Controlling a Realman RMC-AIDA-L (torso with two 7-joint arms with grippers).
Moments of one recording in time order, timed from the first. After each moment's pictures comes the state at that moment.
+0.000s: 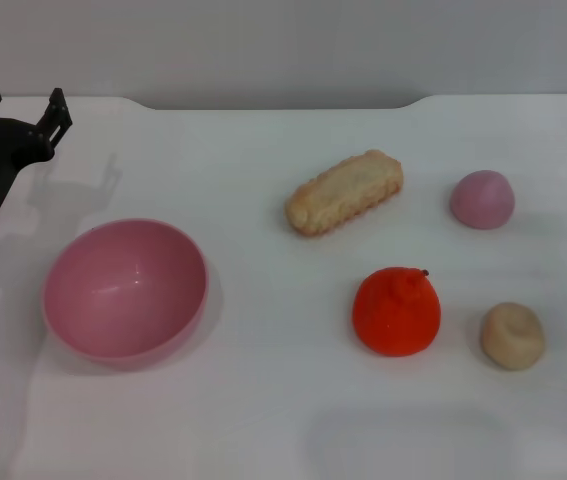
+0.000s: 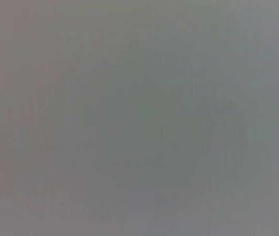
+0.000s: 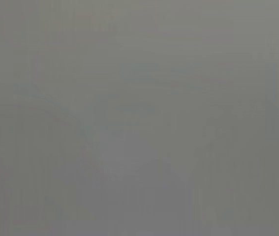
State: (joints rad) left arm -0.39 -2.07 1.71 0.43 -0.25 0.79 -0.17; right arm 0.28 2.08 -1.79 -0.42 0.53 -1.04 0.04
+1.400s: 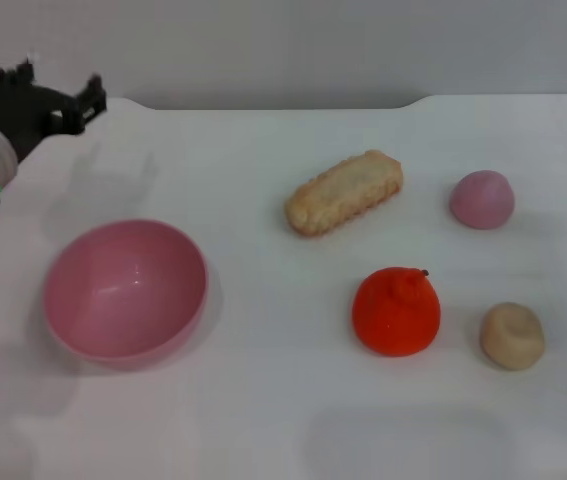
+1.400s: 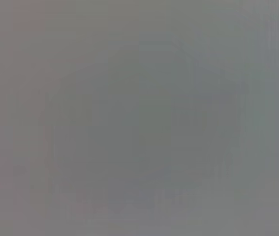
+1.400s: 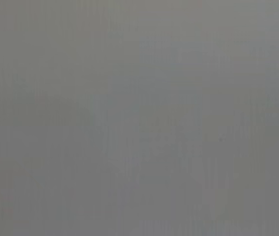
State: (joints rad) left arm -0.17 -2.06 1.72 1.32 -0.19 -0.16 -0.01; right arm 0.28 2.08 -1.80 -0.42 0.52 -1.03 0.04
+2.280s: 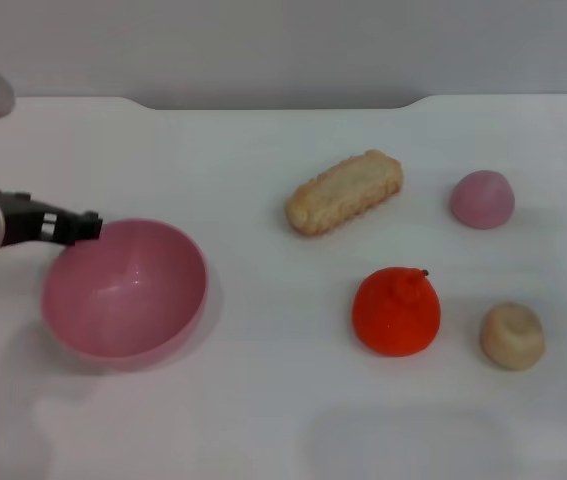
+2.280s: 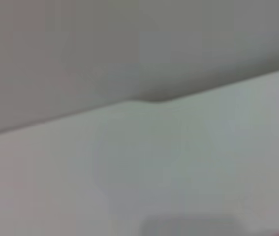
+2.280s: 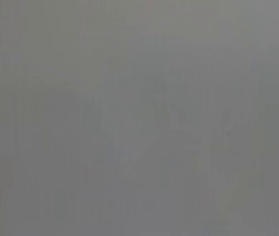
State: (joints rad) left arm -0.14 -2.06 1.69 1.70 -0.19 -1.03 0.03; right arm 0.30 2.07 -1.80 -0.42 0.52 -0.99 0.03
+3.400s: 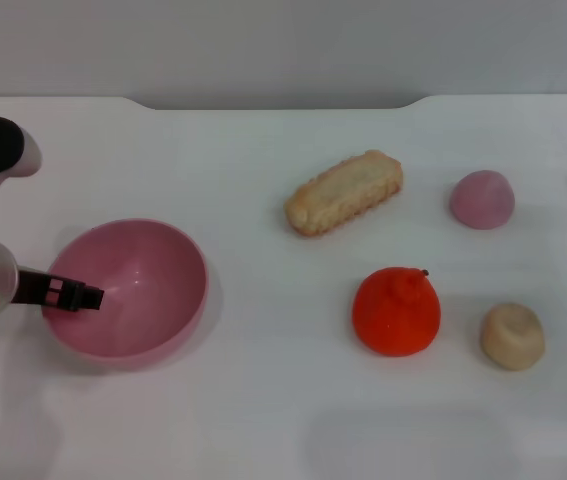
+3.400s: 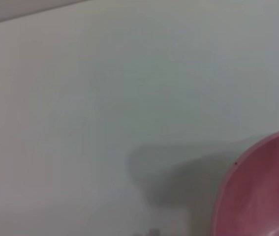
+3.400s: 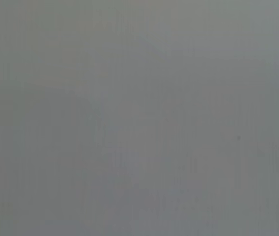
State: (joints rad) left arm -0.20 -2.06 1.71 1.57 -0.20 -1.17 -0.01; right arm 0.30 2.07 -1.81 -0.43 0.50 -0.99 0.02
